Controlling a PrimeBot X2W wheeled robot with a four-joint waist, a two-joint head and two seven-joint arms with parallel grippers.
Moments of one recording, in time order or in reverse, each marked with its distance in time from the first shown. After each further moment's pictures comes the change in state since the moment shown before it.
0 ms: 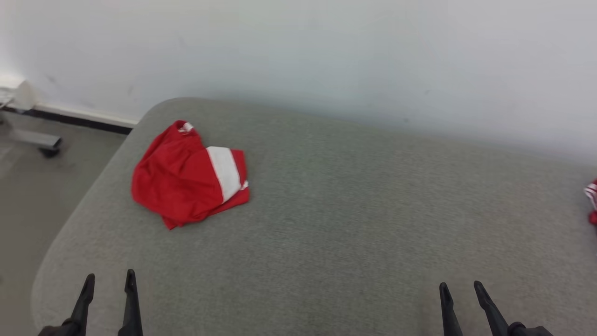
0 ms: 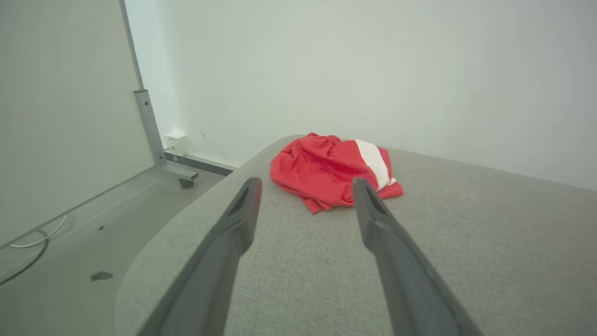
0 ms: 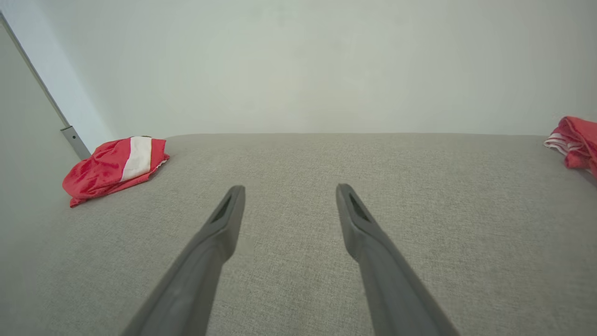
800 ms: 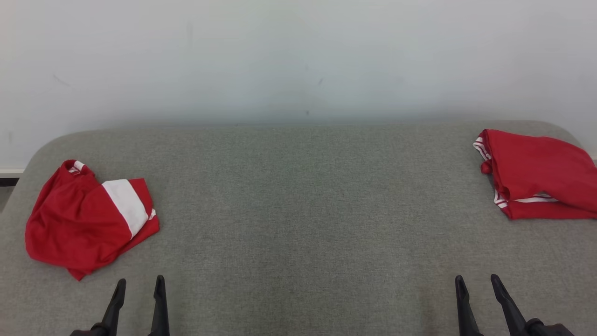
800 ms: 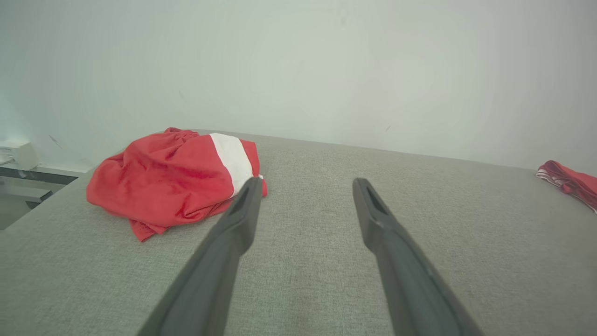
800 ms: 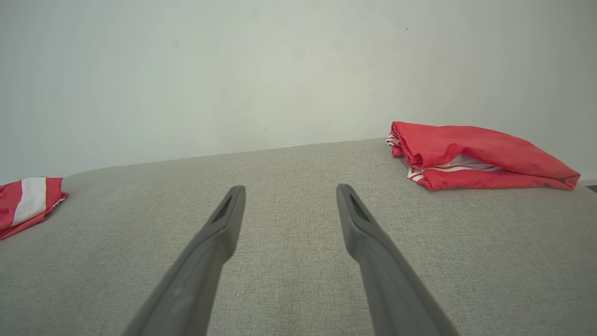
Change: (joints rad) left arm 0.024 -0.046 -0.061 -0.007 -0.019 -0.006 0.000; right arm 0.003 -0.024 -0.031 -0.042 0.004 0.000 0.000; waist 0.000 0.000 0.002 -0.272
